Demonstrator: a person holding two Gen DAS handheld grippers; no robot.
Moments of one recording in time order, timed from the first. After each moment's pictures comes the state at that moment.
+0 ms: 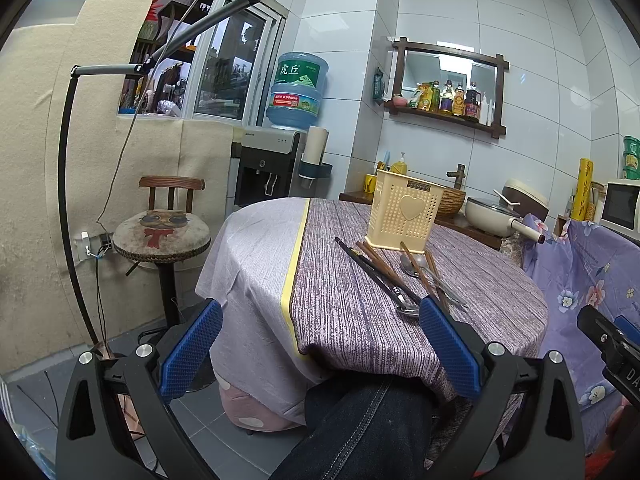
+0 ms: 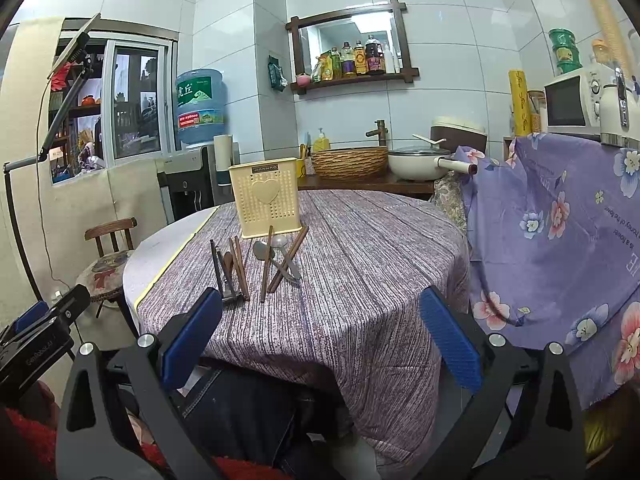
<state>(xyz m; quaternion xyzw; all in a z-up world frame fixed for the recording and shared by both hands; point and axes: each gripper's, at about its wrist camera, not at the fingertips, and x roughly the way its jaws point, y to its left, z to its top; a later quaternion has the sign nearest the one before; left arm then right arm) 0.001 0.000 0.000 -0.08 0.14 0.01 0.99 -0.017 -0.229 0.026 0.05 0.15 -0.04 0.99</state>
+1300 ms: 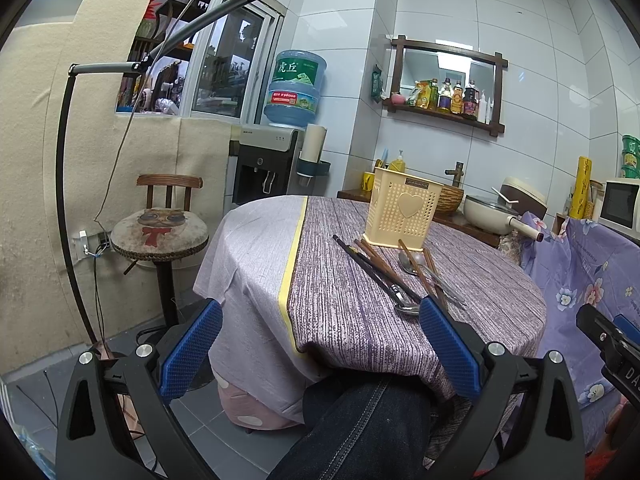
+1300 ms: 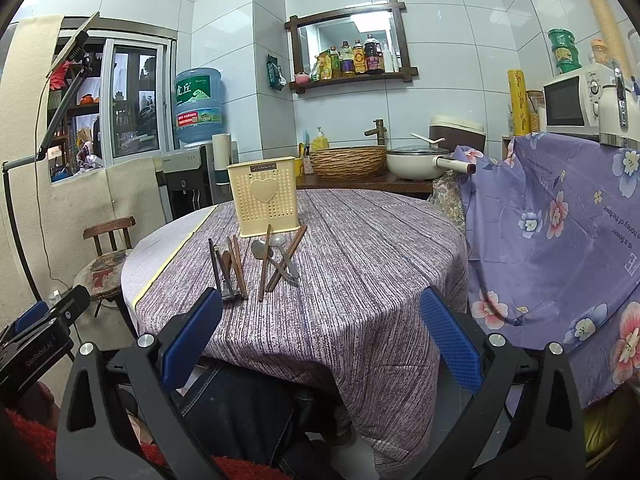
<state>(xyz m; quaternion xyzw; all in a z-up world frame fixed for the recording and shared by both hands) 0.001 0.000 0.000 -0.08 0.14 0.01 0.99 -0.019 -0.232 0.025 0.05 0.15 -0.05 0.99</state>
